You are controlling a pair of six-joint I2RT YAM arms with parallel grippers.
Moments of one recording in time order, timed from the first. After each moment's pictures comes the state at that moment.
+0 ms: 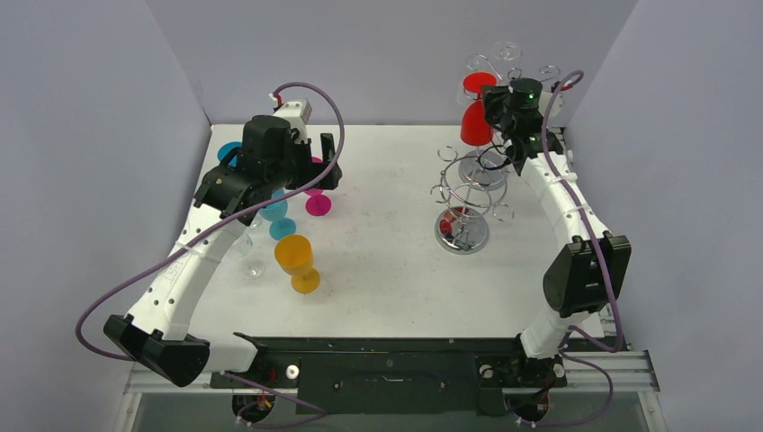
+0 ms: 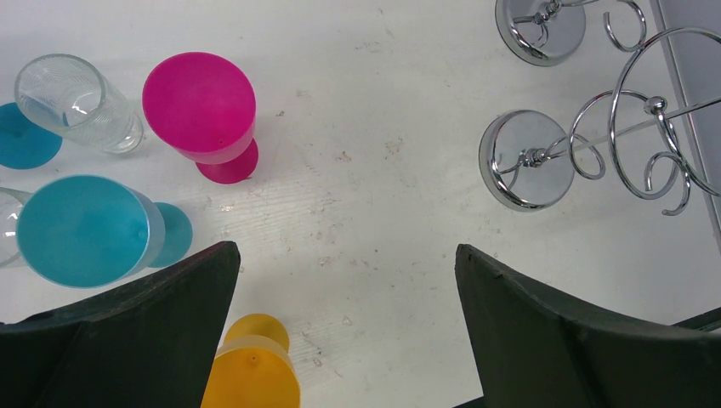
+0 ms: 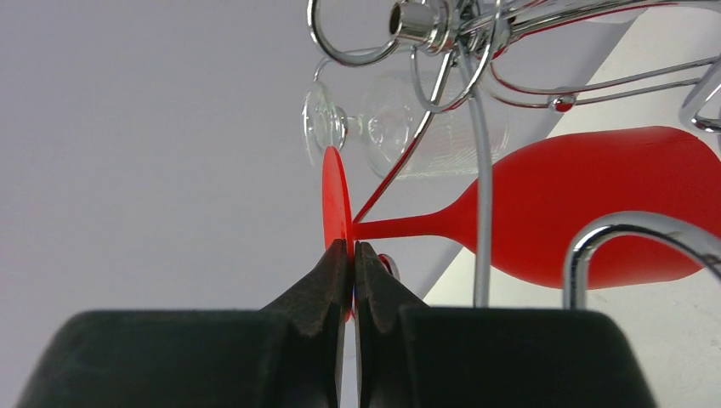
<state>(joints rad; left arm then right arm) -0.47 1.33 1.60 -0.83 -0.07 -0.34 0.16 1.71 1.65 -0.17 0.21 1.35</state>
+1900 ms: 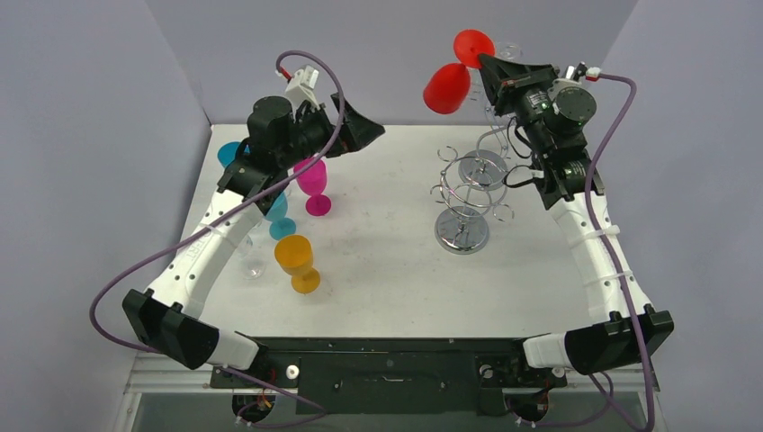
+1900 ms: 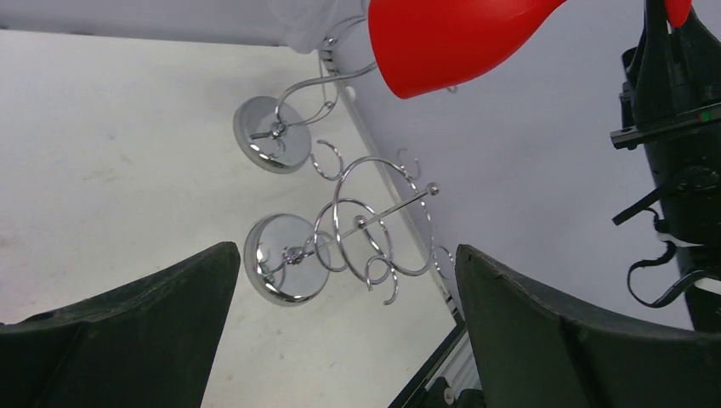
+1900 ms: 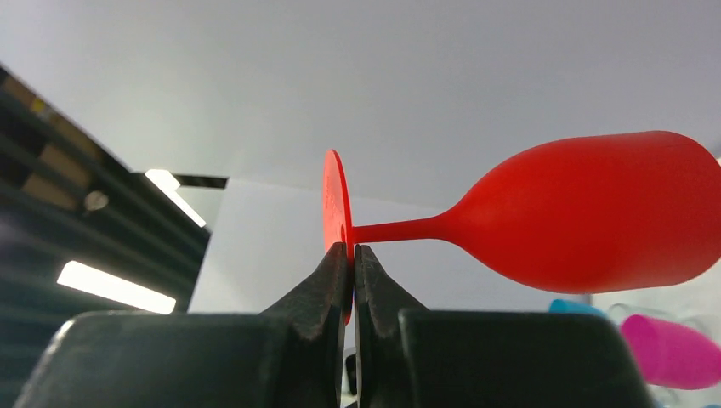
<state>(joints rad) -0.46 1.42 1.57 -0.32 0.29 -0.68 0.19 1.35 1.53 -0.02 -0.12 1.52</state>
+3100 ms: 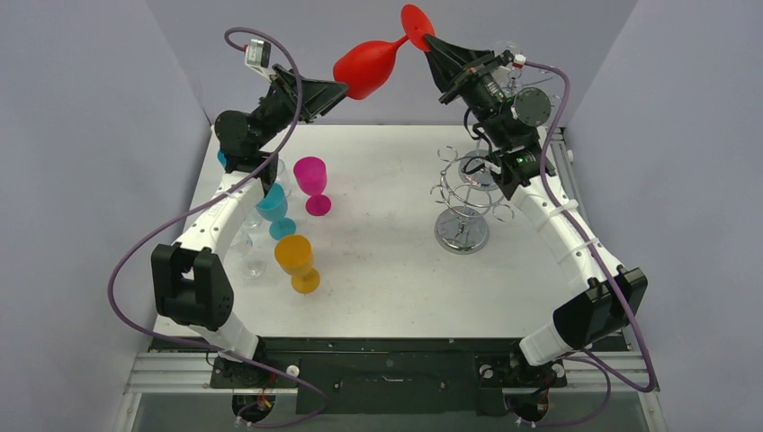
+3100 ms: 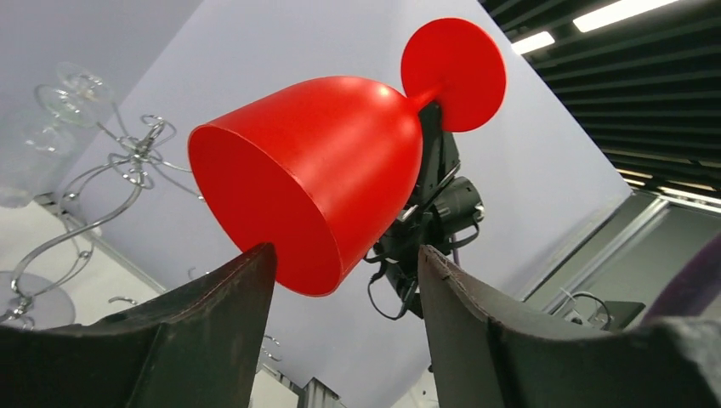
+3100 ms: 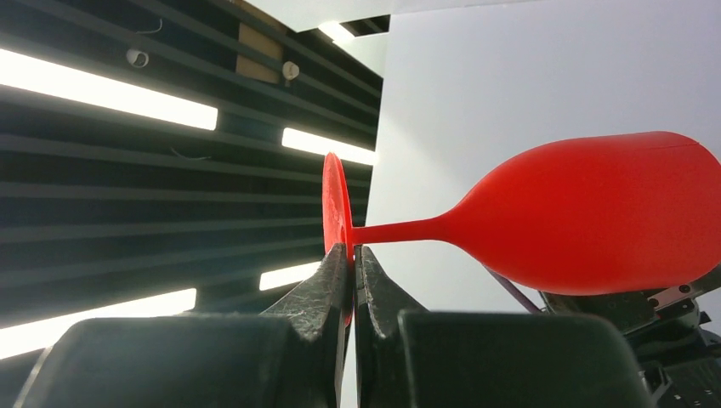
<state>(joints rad) -0.21 1.62 1.43 0.92 0.76 -1.45 0.40 1.52 1.60 0.42 -0.29 2.00</state>
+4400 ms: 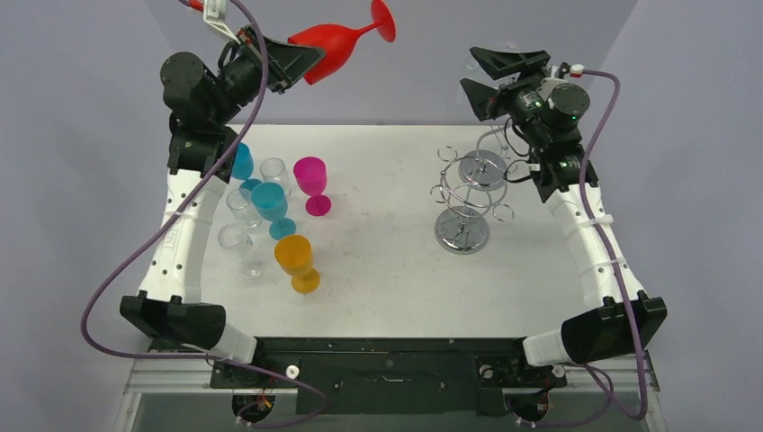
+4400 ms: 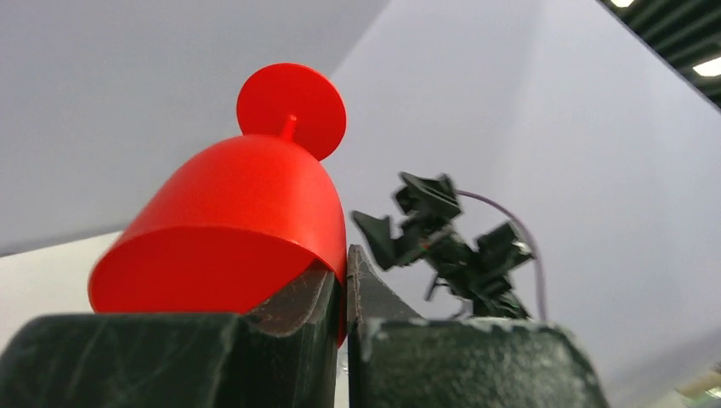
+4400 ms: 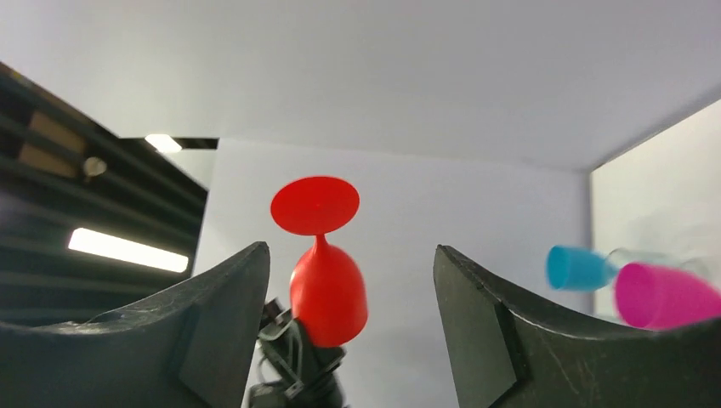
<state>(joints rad) -0.18 1.50 1.81 0.15 0.65 -1.05 0.20 1.42 1.52 0.09 -0.33 1.65</state>
